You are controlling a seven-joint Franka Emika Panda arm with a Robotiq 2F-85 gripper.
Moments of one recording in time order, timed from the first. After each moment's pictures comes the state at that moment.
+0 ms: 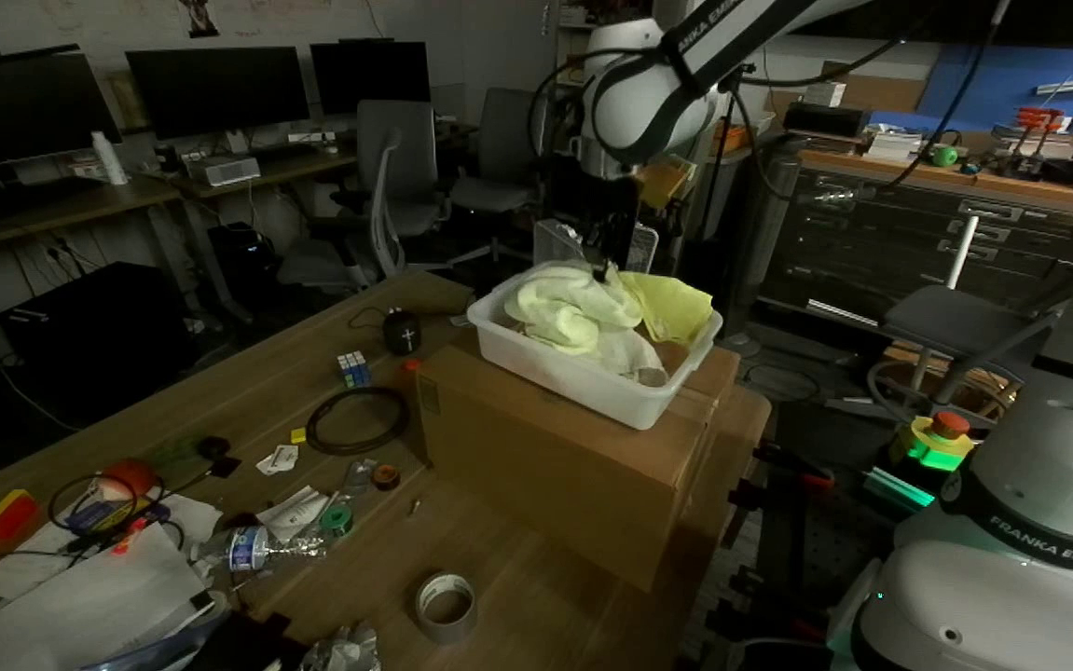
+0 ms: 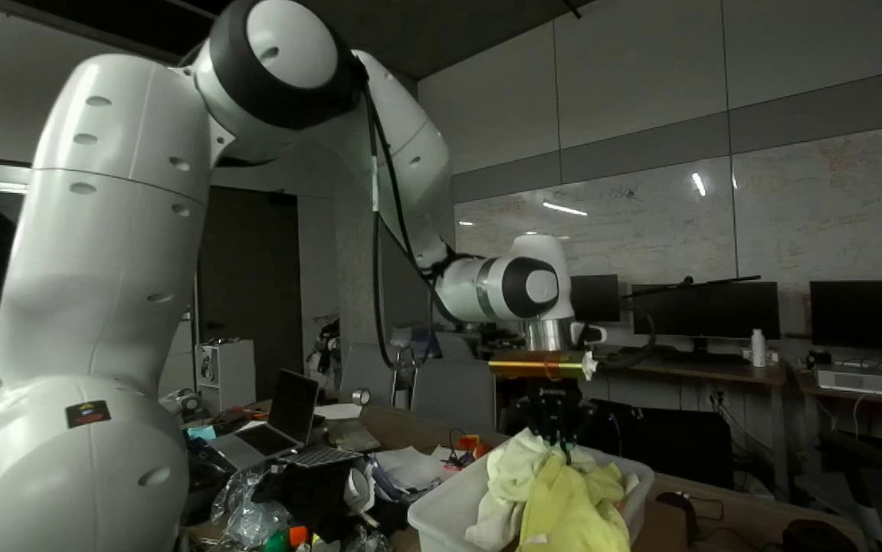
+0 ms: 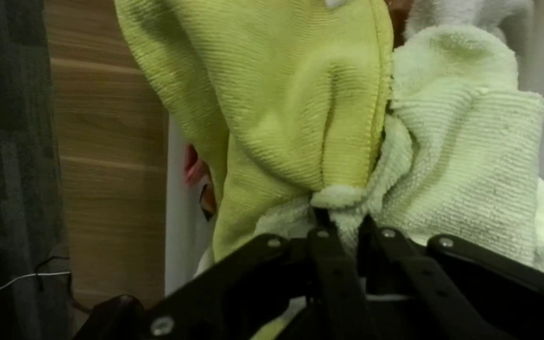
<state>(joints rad) -0.18 0.15 -0.12 -2.16 -0.09 2.35 -0.26</state>
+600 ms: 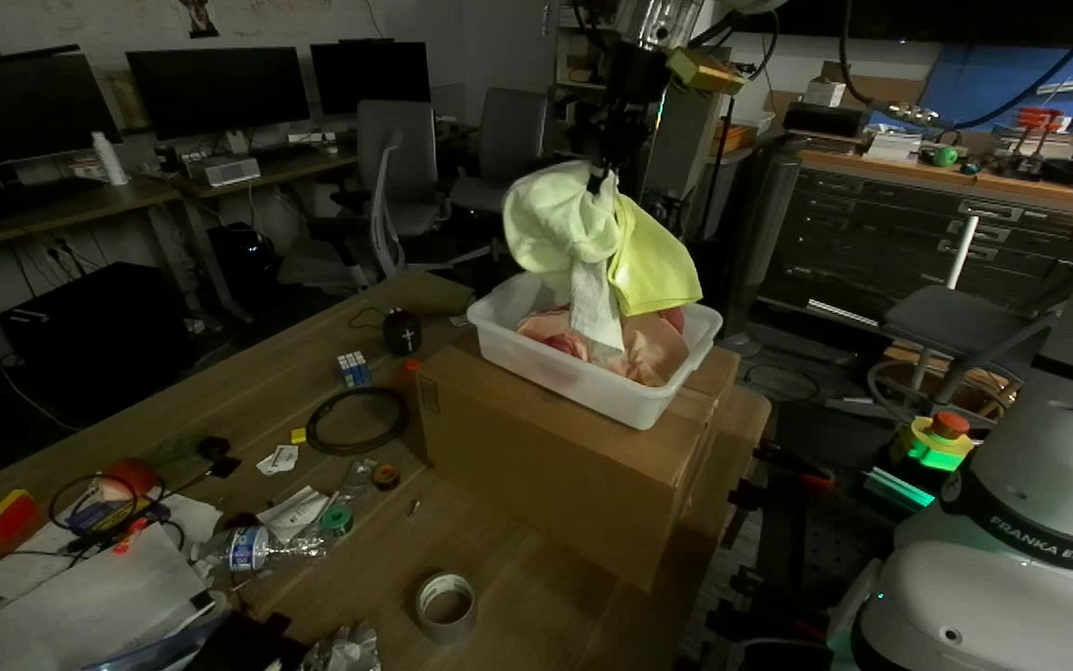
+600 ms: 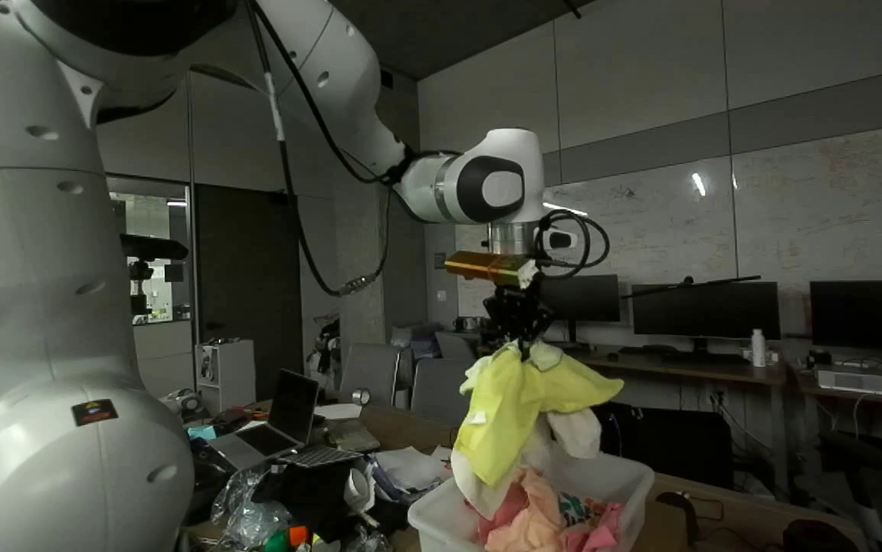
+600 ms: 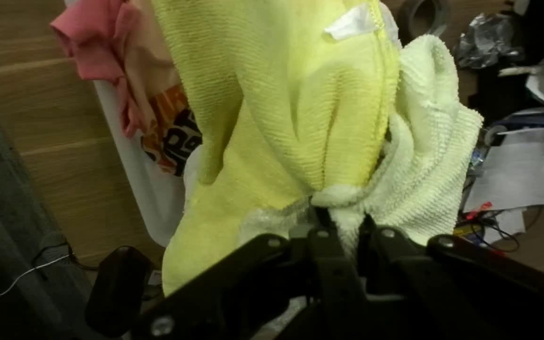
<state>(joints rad) -0.15 -0.18 -0.12 -2.19 0.15 2.20 -0.11</state>
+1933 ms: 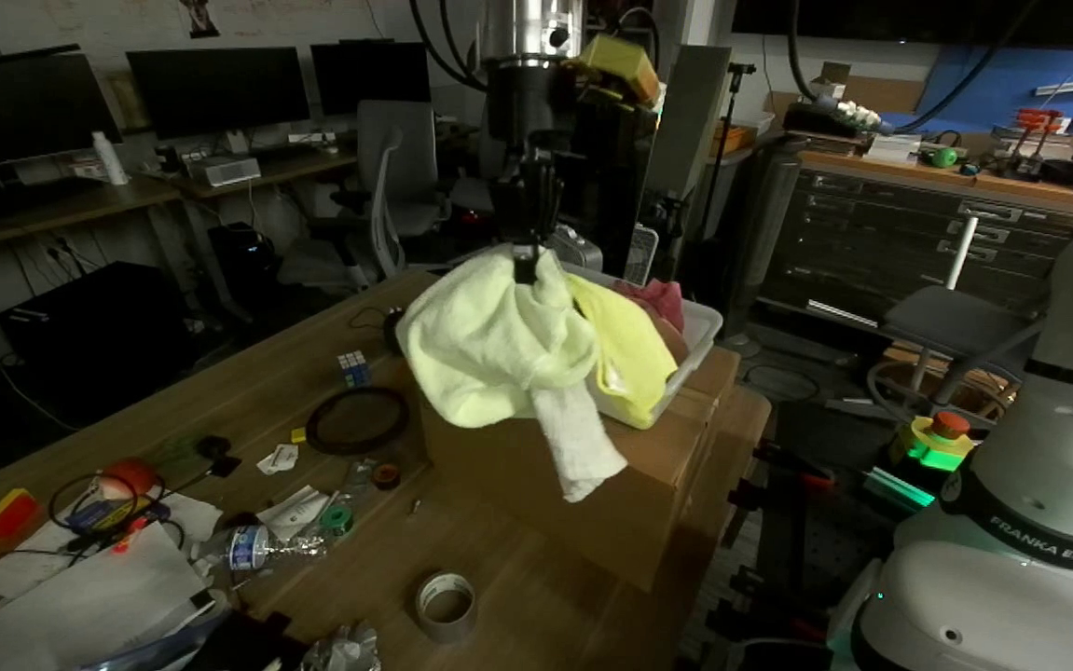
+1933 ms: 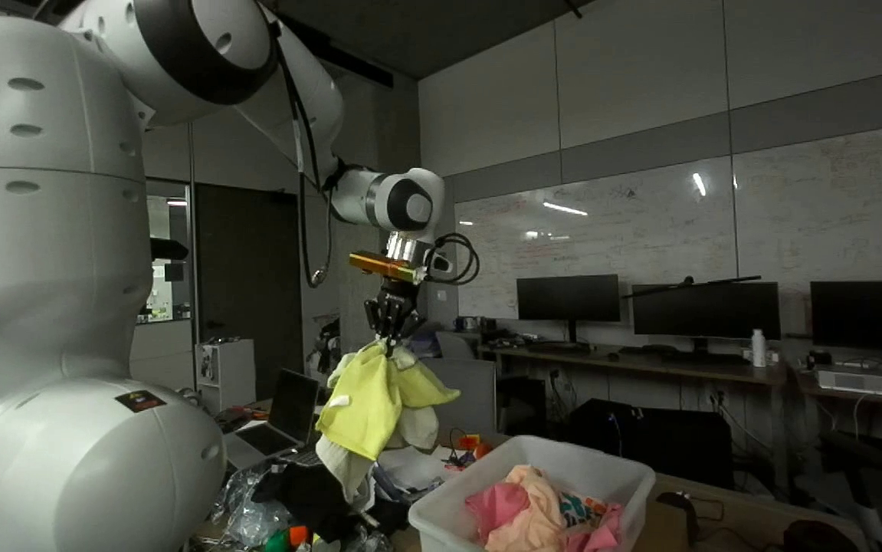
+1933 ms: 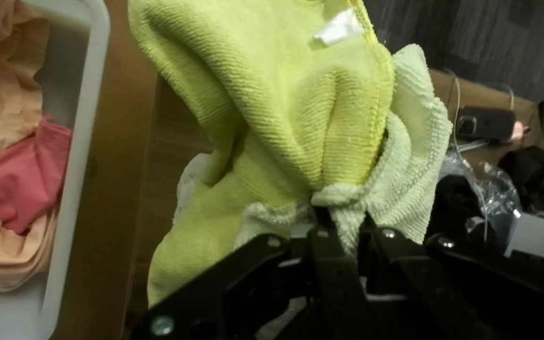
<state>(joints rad) 0.09 -0.06 0.07 -2.03 0.25 1.87 -0.09</state>
